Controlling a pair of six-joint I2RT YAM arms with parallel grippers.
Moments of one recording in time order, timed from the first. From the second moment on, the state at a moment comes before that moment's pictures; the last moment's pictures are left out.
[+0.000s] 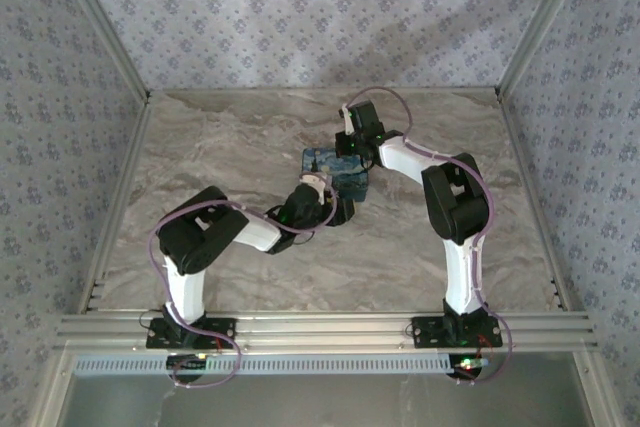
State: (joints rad) left arm -0.84 1.93 0.77 0.70 0.04 -0.72; right arm 0.45 2.07 1.47 -0.15 -0.06 0.20
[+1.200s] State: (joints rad) left arm -0.81 2.09 0.75 1.05 0.14 -0.75; right arm 0.45 2.05 1.47 -0.16 -0.07 0.20
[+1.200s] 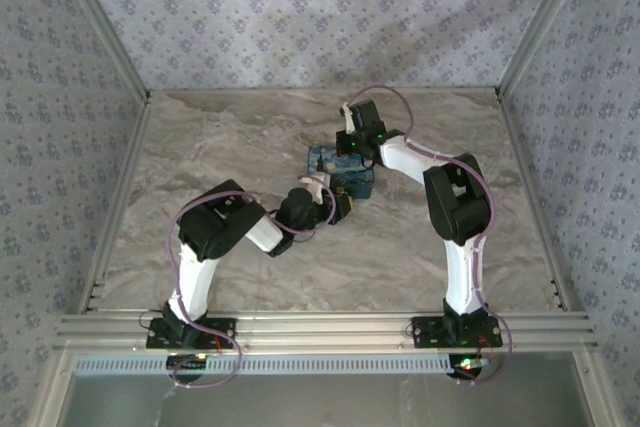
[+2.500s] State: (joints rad) left arm -0.78 2.08 0.79 0.97 0.25 -0.81; right arm 0.43 2.03 1.44 -0.13 -0.07 0.20
